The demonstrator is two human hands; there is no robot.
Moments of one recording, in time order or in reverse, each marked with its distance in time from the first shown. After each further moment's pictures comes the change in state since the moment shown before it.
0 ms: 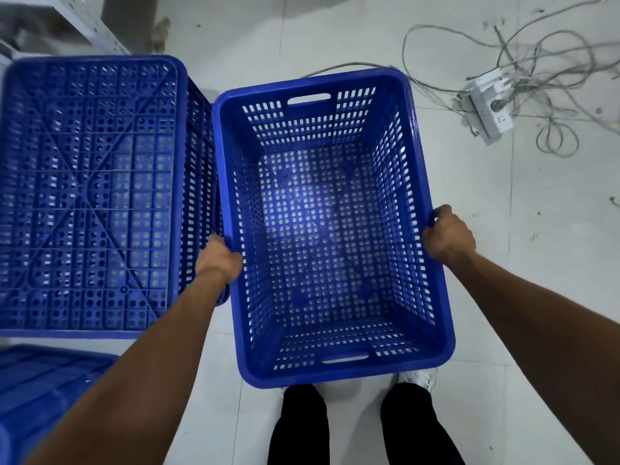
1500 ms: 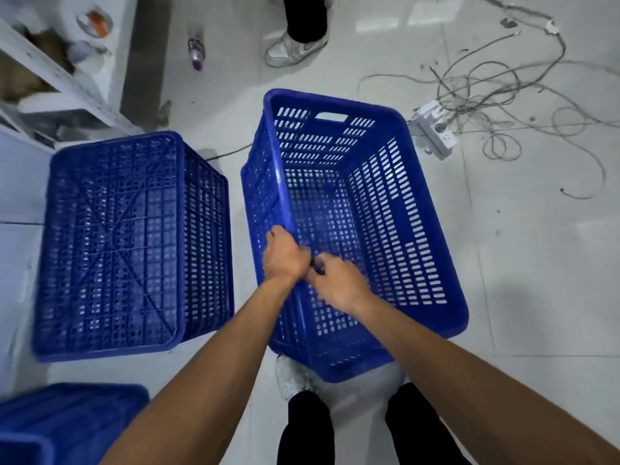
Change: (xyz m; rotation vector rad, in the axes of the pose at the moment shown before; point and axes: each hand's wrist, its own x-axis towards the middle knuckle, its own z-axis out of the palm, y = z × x) left_hand -0.176 0.144 0.014 -0.061 0.146 0.346; right_hand -0.160 -0.046 -0.007 0.315 -0.323 -0.412
